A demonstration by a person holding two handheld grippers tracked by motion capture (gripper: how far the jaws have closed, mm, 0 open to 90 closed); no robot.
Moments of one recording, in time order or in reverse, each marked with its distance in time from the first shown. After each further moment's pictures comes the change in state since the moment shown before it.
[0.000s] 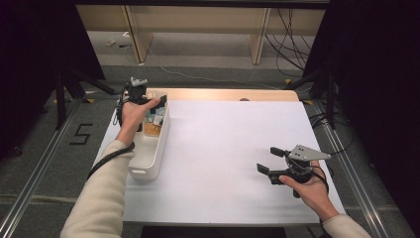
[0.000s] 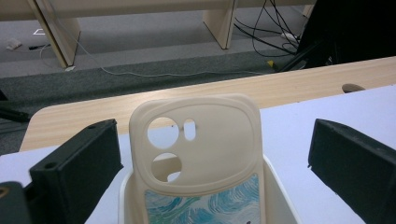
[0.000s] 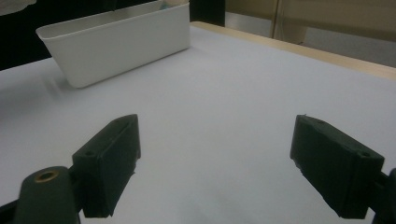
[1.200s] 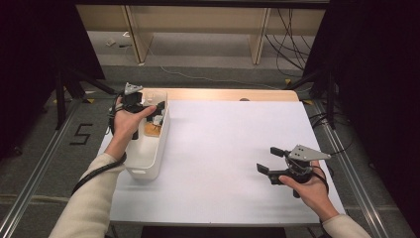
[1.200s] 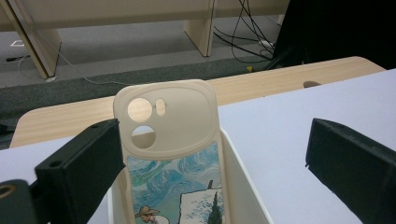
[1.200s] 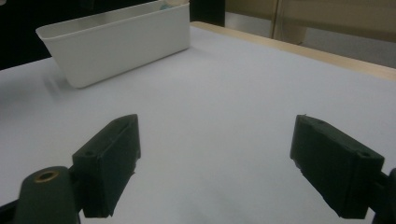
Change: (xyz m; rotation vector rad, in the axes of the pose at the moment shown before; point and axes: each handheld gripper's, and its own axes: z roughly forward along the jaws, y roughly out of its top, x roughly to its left) left arm -0.009 -0.012 -0.041 -0.037 -0.082 0.024; right arm 0.001 0.001 0.000 -0.001 -0.001 -0.004
